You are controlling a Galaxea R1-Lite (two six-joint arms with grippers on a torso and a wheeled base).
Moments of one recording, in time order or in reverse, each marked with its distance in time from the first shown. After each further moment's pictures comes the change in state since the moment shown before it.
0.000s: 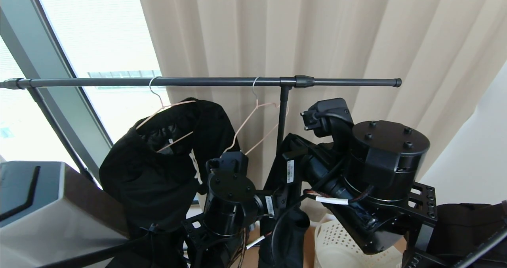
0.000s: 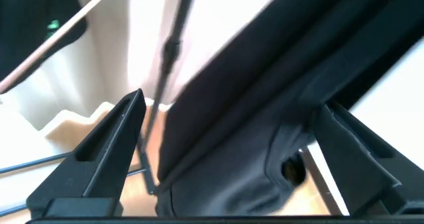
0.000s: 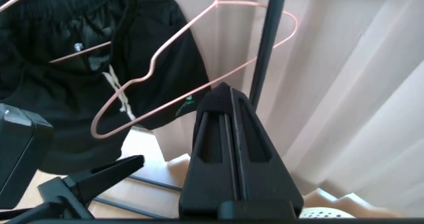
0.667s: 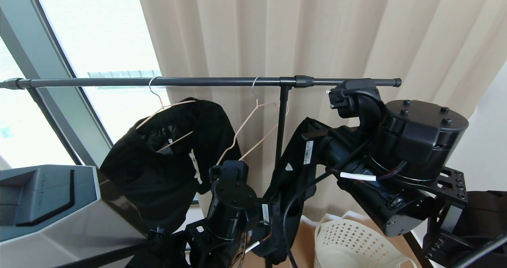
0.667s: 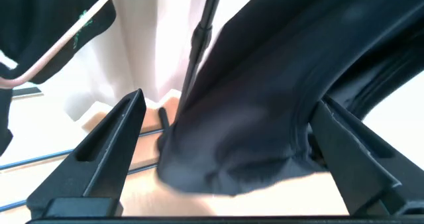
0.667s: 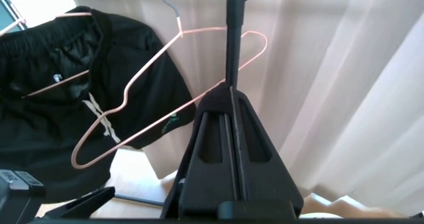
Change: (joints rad) left arm 0.016 0.047 0.022 -0.001 0.034 0.048; right arm -0.058 -0.061 -0.003 0.001 -0.003 -0.002
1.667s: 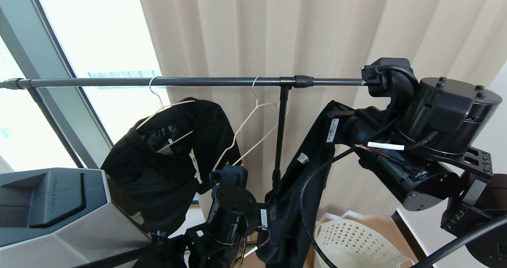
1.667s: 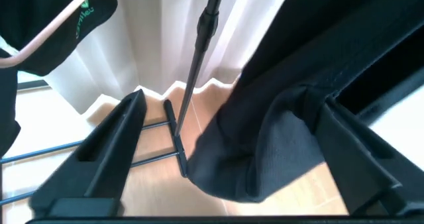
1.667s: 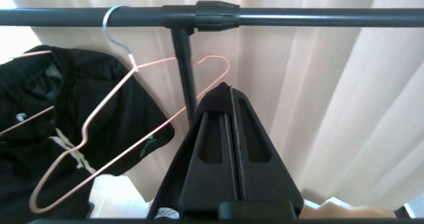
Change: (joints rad) left arm 0.000 0.013 0.022 -0.007 0.000 0.000; right arm -0.106 -0.052 -0.009 0.000 0.001 -0.004
